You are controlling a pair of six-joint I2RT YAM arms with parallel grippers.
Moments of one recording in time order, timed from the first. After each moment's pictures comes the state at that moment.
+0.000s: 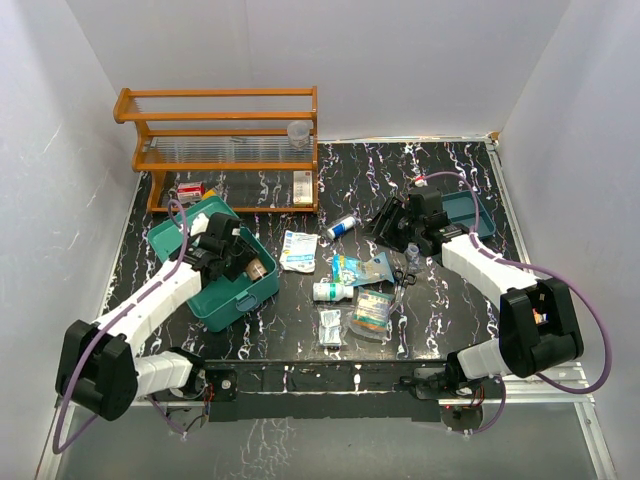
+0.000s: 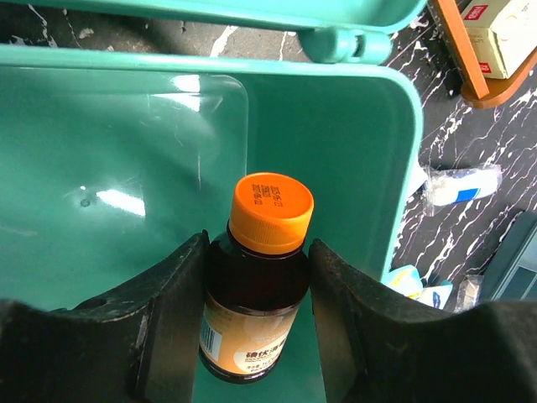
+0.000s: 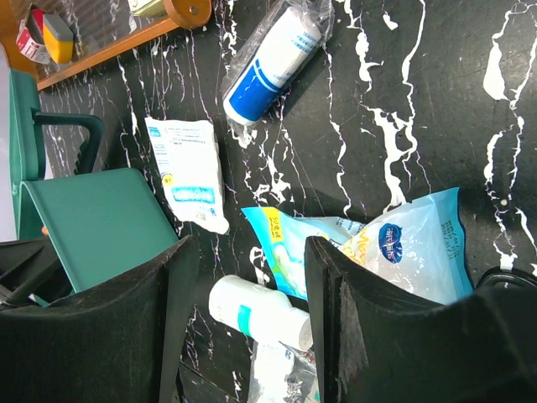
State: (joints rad) left arm -0.42 1.19 0.79 -0.56 -0.23 -1.15; right arm 0.30 1.40 0.86 -0.16 -0.28 0.79
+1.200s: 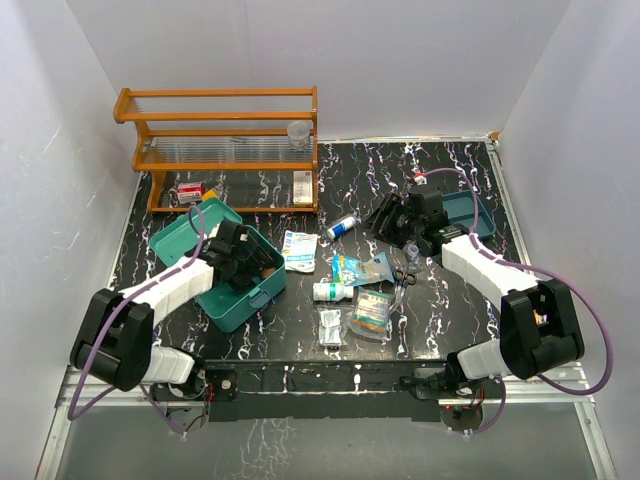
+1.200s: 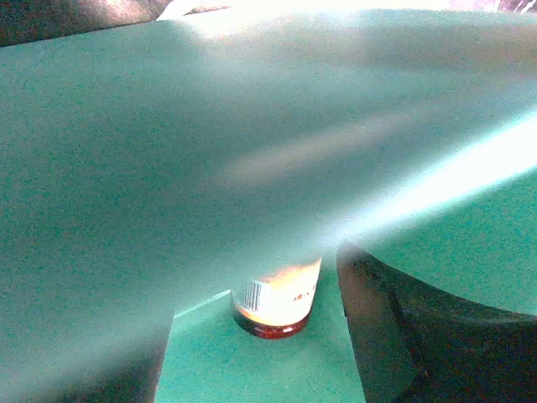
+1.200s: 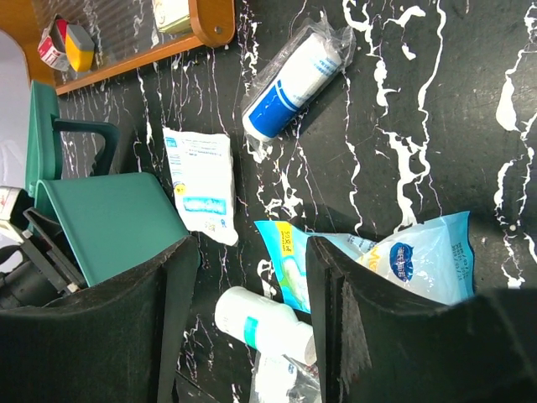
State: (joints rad) left arm -0.41 1.36 0.67 -0.32 -0.04 -1.10; right arm 0.31 1.39 0.86 -0.11 -0.27 0.78
